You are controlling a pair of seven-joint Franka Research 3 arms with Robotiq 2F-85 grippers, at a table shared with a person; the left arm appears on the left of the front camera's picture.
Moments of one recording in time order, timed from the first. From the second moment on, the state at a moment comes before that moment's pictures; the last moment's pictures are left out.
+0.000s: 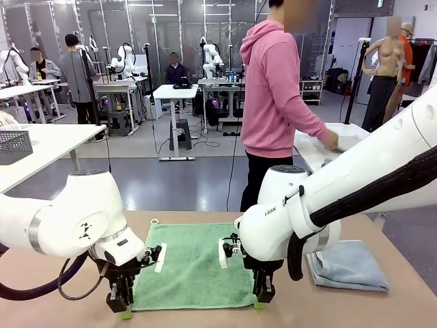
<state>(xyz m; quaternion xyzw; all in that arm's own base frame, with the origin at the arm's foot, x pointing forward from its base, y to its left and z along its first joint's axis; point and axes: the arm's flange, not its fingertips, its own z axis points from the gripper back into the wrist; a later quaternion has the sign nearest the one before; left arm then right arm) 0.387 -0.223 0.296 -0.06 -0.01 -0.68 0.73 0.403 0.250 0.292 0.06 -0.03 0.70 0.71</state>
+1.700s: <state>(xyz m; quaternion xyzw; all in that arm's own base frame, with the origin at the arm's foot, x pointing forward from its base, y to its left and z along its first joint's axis) 0.354 -0.233 0.412 0.00 -0.12 -0.71 0.69 0.376 0.249 0.407 0.01 -0.11 0.70 0.70</state>
